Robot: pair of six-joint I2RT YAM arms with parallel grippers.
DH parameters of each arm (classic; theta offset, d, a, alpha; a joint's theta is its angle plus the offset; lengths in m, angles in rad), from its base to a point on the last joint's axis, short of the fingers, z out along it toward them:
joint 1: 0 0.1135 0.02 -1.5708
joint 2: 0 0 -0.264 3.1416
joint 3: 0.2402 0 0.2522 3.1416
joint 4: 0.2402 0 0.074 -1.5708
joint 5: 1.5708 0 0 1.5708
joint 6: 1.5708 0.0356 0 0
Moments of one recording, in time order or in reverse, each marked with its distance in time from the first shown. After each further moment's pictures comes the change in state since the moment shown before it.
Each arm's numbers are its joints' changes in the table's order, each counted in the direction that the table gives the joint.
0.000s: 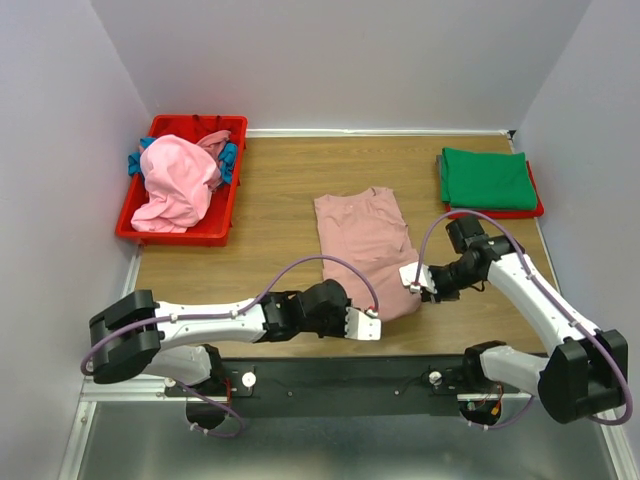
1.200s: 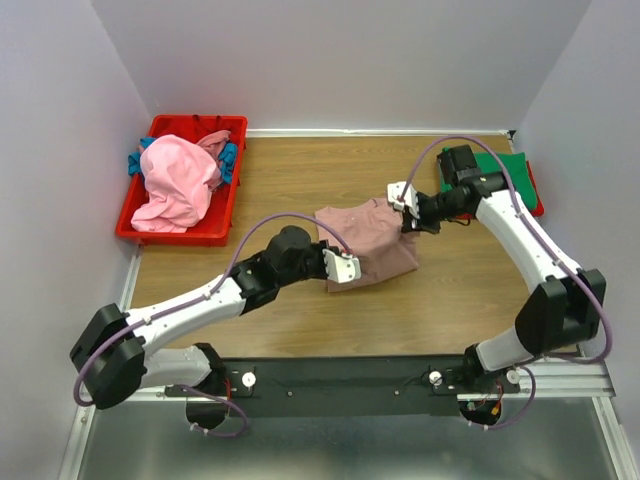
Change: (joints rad) left arm 0.315 -0.130 0.076 -0.079 -0.008 0.247; right arm 0.000 0.317 0.517 -0.067 -0.063 0.238
